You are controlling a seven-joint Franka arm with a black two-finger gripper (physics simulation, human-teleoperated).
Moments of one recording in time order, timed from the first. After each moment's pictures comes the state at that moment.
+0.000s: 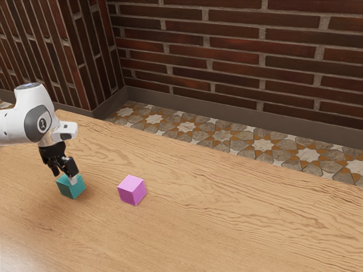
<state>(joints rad) -0.02 0.11 0.41 -2.25 -0.10 2.27 0.58</state>
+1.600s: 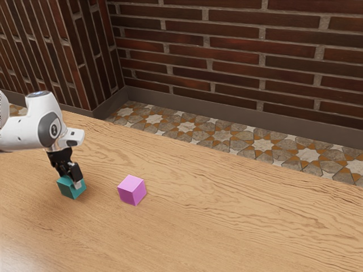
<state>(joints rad) -0.02 0.25 0.41 -2.18 -0.18 2.34 0.71</state>
